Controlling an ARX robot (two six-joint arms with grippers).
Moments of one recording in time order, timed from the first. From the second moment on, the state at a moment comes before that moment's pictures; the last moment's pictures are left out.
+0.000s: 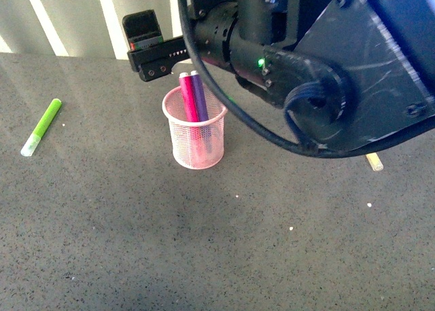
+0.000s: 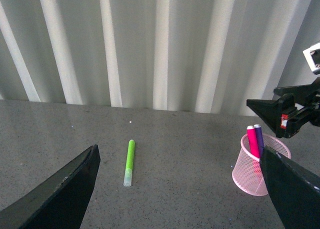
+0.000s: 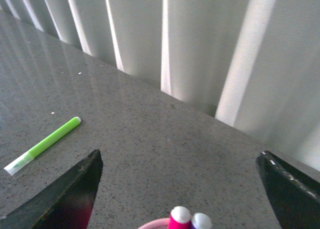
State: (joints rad) left arm 0.00 0.00 0.02 0.00 0.00 0.00; right arm 0.56 2.17 1.12 0.87 -0.06 -0.02
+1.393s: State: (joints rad) left arm 0.00 0.00 0.02 0.00 0.00 0.00; right arm 0.12 1.11 0.09 1.00 0.11 0.00
